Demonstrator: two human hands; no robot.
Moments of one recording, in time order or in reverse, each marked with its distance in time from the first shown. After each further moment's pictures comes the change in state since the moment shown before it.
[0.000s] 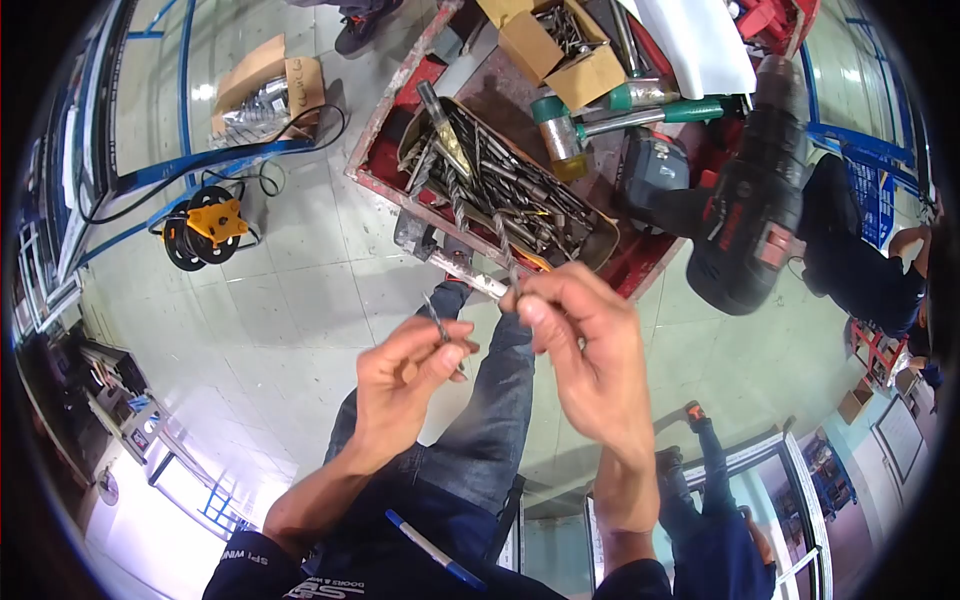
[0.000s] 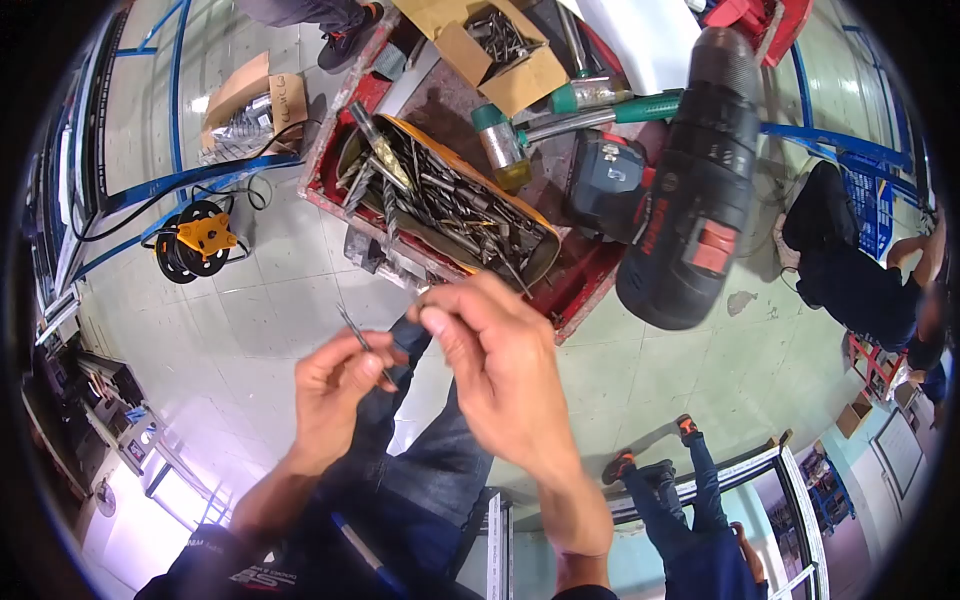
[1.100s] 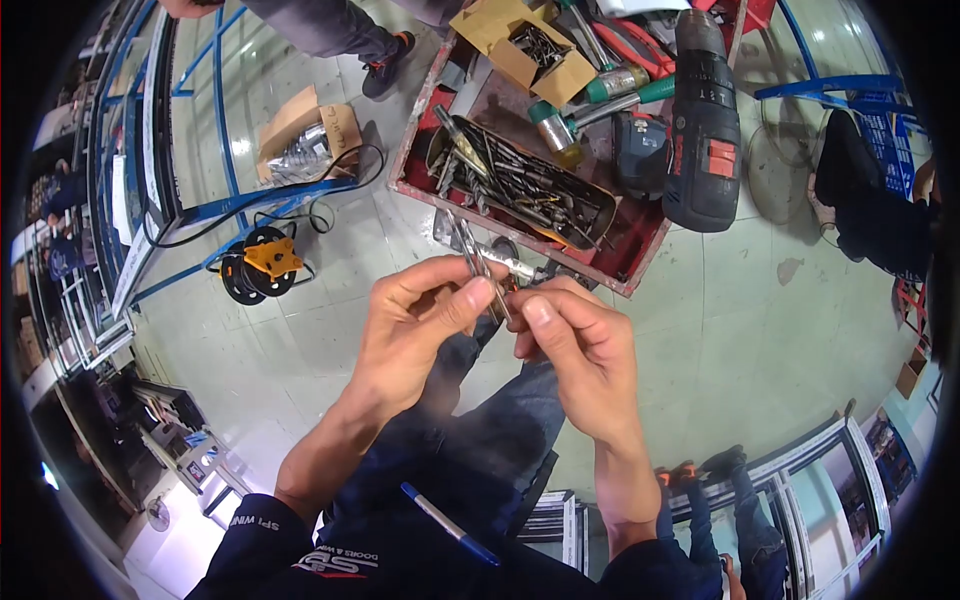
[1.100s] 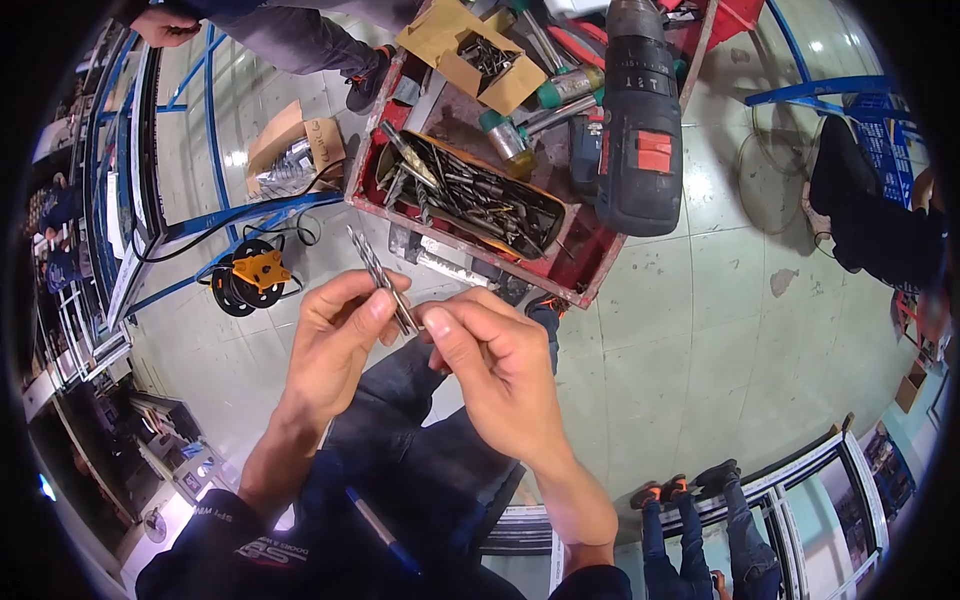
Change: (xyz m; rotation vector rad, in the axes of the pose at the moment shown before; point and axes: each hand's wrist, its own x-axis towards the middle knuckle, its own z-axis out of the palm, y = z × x) left_hand 0.003 0.079 0.009 0.100 -0.167 0.034; right_hand -0.057 -0.031 0.021 0.558 0.078 0.076
